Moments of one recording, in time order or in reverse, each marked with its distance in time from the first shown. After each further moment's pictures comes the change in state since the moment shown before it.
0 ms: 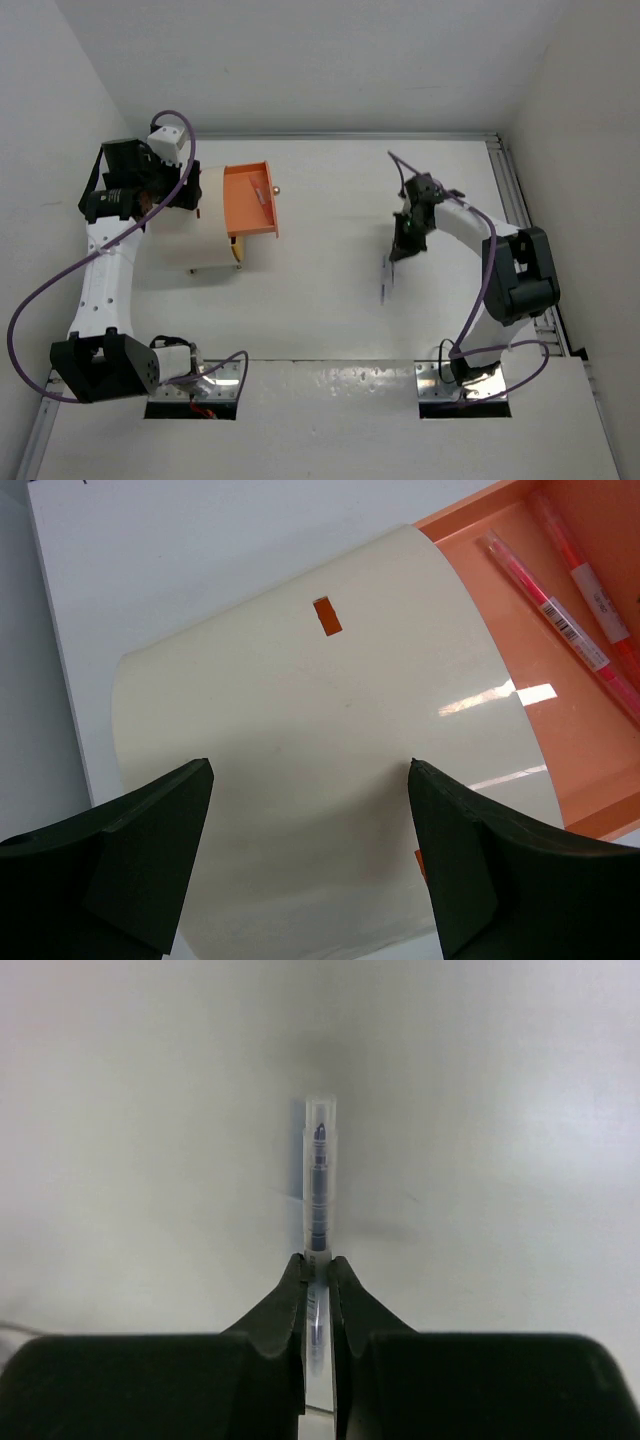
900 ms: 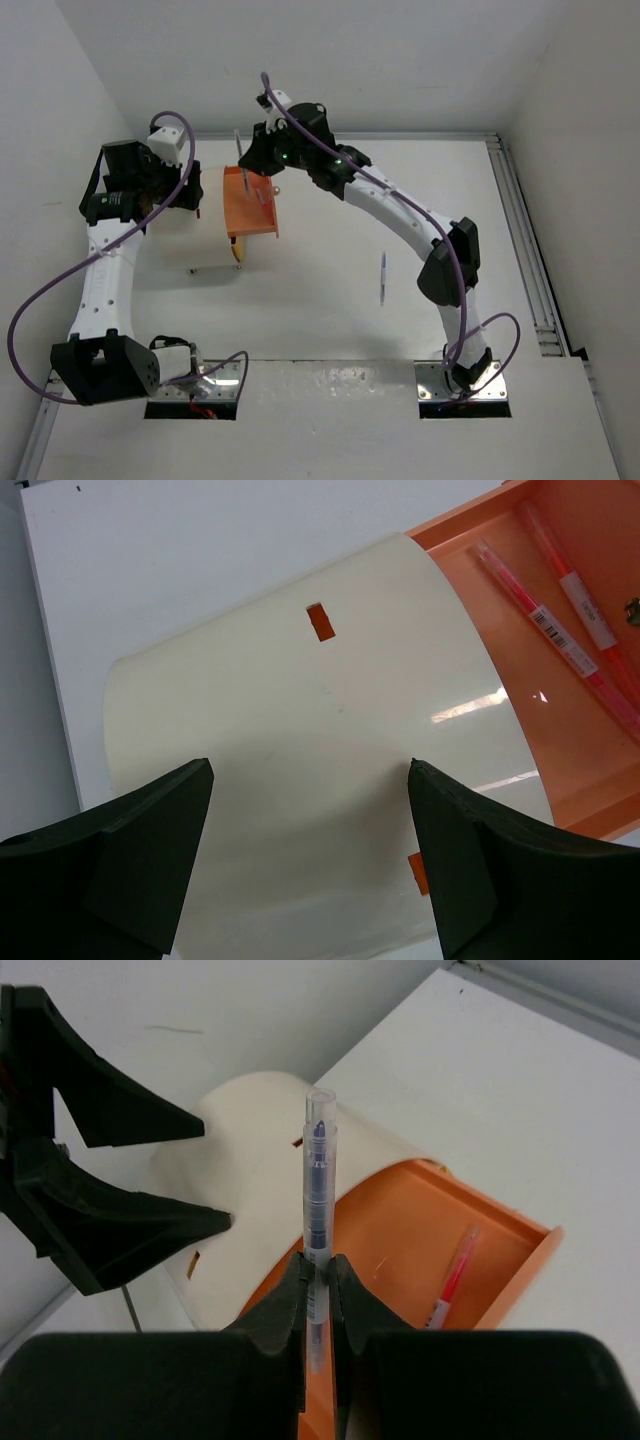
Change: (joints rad) left arm 0.000 -0.010 -0.021 0.029 0.019 -0.019; right arm 0.505 0.365 1.045 0.408 -0.067 0.003
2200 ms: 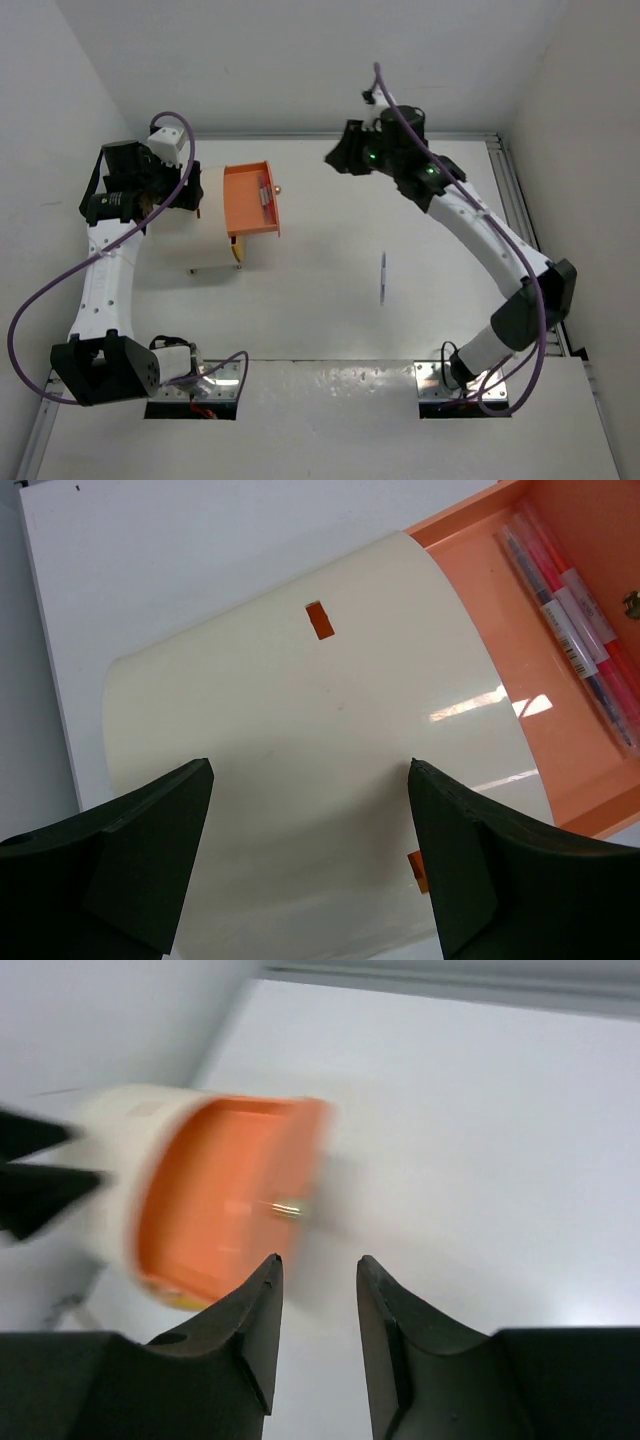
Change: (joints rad) left arm 0.000 -0.004 -0.005 0.001 0.000 0.000; right arm -0.155 -0.410 -0.391 -0.091 0.085 0.102
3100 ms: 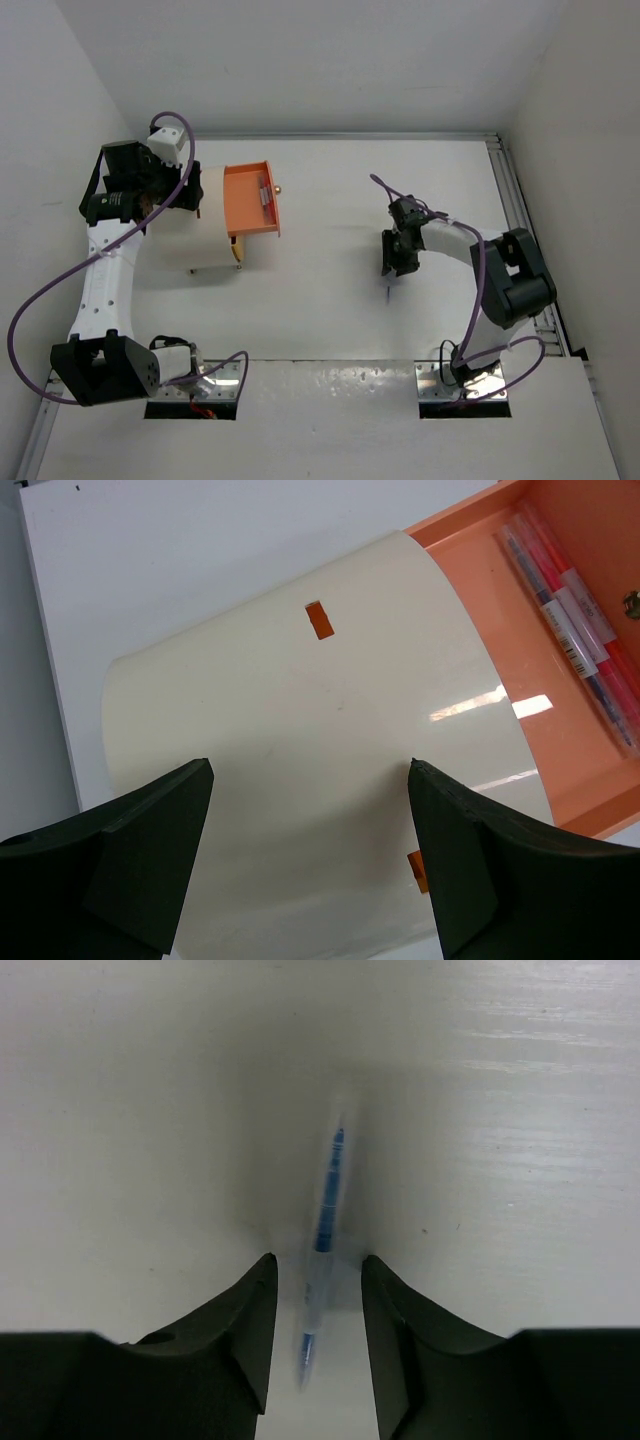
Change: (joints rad) left arm 0.000 0.000 0.000 -0.001 0.000 0.000; right arm -0.248 0.043 -0.780 -0.145 0.115 -0.060
